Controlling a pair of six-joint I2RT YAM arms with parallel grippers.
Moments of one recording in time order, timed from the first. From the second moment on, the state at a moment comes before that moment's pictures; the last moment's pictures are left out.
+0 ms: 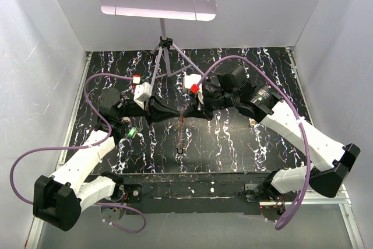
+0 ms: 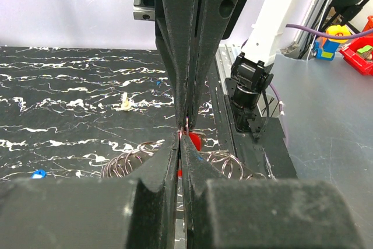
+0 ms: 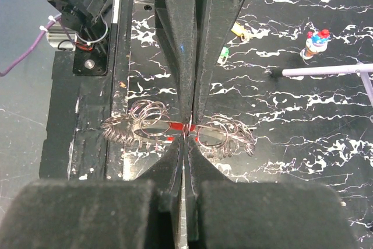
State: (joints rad) left arm -0.39 1.03 0.72 0.56 1.19 -0.25; right arm 0.87 1.32 1.46 -0.65 -0.66 -0.39
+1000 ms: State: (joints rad) left arm -0.39 1.05 0.74 0.57 1.18 -0.33; right arm 0.89 1.29 1.42 -0.64 -0.60 -0.50
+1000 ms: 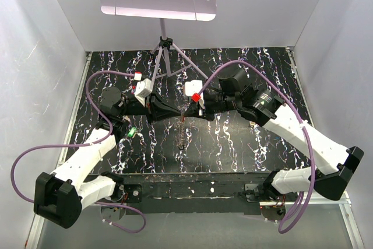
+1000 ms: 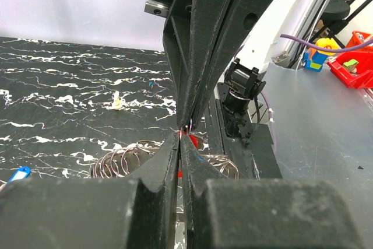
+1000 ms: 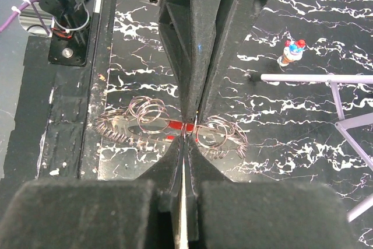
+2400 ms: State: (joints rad) left arm -0.38 1.06 0.55 1.11 0.94 -0.68; right arm 0.87 1.19 1.34 -0.51 -0.65 -0.38
